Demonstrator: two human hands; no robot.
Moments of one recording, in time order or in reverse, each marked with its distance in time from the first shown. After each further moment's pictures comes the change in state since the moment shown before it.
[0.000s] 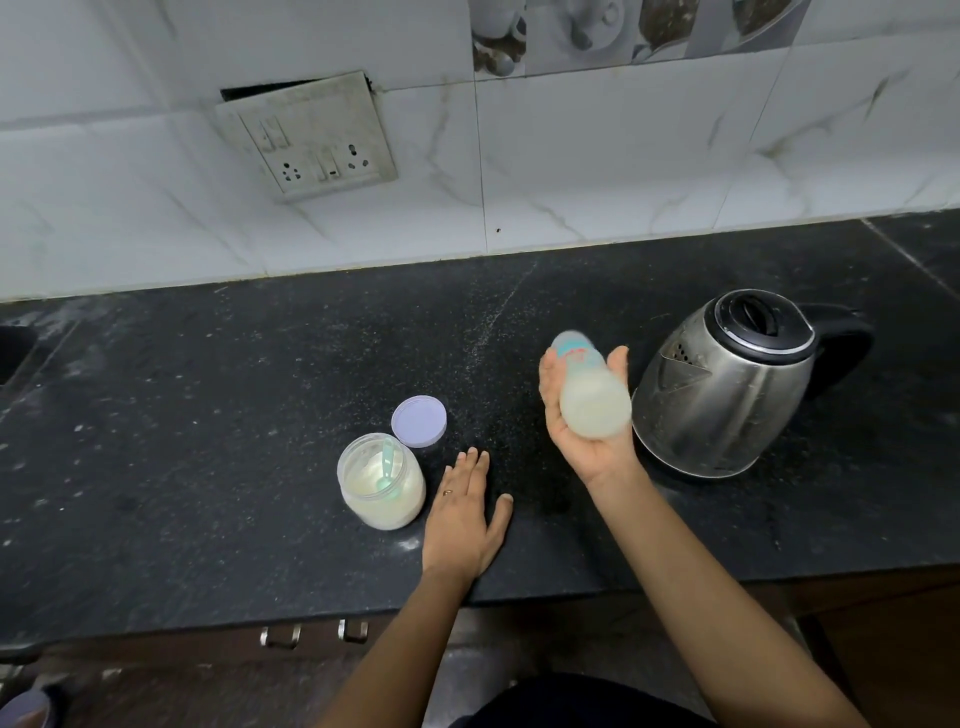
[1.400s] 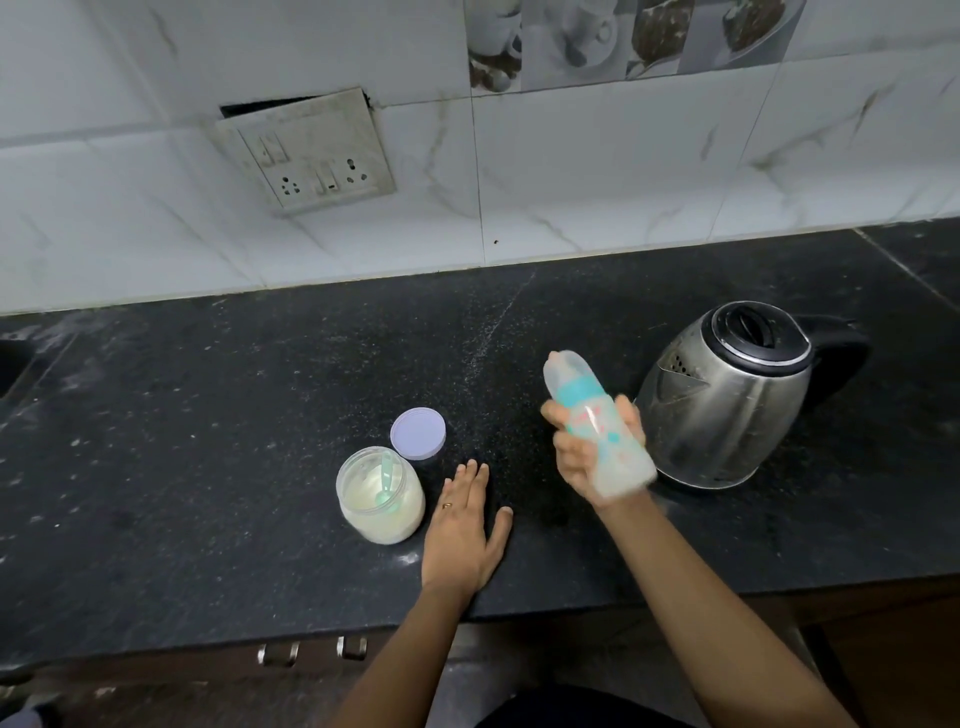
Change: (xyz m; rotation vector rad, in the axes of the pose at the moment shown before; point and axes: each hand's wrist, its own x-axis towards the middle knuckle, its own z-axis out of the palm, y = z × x) left_hand -0.001 0.001 -0.003 0.000 -0.005 0.004; right_hand 0.000 -0.012 -0.038 -0.215 -0.148 0.074
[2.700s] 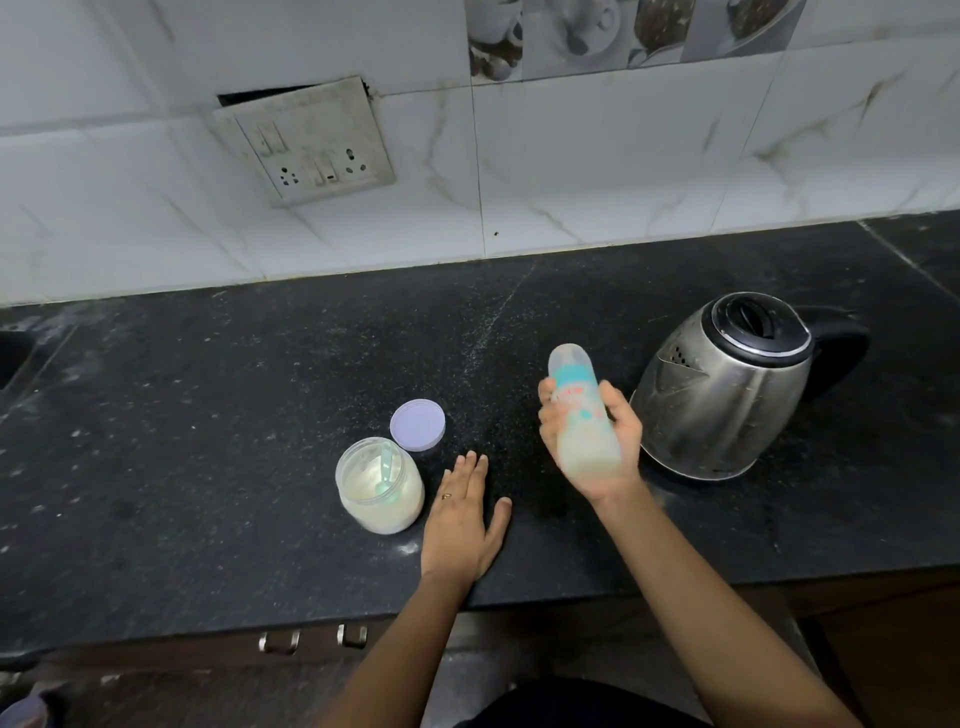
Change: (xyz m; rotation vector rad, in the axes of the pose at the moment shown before) left_hand 0.002 -0.002 0.003 0.008 0.004 0.003; right_hand 0.001 0.002 0.003 -0.042 0.074 -0.062
